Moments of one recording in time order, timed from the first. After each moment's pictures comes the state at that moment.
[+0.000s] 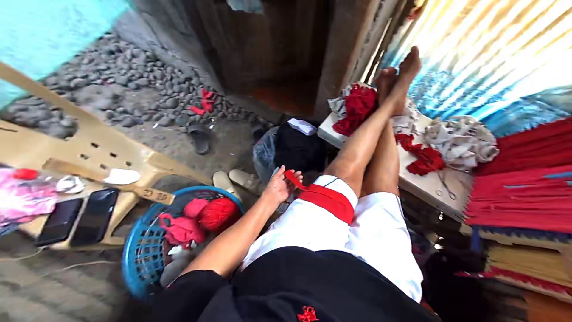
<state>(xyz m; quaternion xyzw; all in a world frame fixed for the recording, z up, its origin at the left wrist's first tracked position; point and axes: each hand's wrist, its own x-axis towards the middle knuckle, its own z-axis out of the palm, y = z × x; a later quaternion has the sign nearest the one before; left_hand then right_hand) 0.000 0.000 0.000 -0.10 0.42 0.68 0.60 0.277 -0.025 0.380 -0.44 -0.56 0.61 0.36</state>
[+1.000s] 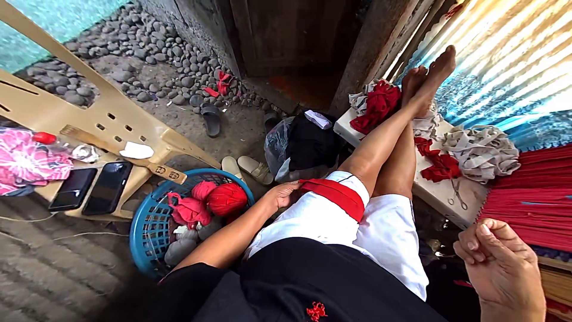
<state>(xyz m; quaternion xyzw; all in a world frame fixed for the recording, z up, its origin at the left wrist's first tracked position) 0.003 -0.047 -0.018 0.02 0.41 0.58 0.71 0.399 0.043 0.203 -0.38 -0.58 0.59 0.42</state>
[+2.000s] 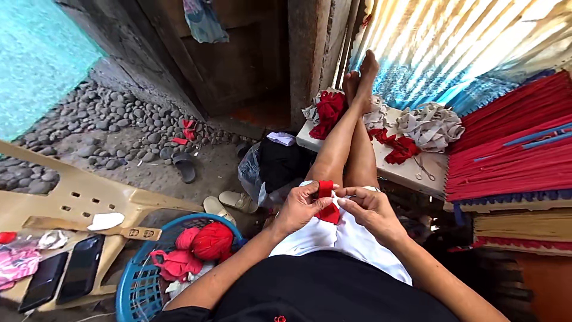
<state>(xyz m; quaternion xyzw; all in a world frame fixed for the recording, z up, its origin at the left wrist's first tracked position) 0.098 -0.022 0.138 0.50 0.41 0.60 0.48 0.299 0.039 0.176 -0.33 -0.67 0.61 0.27</state>
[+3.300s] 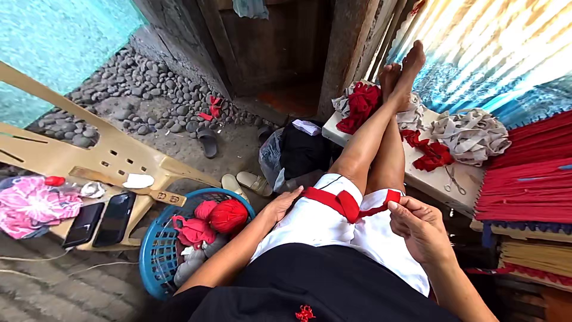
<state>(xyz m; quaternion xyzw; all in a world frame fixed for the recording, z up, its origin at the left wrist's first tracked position) 0.018 -0.051 0.006 0.16 0.57 0.49 0.63 0.324 0.031 0.171 -0.33 -0.58 0.66 0.35</state>
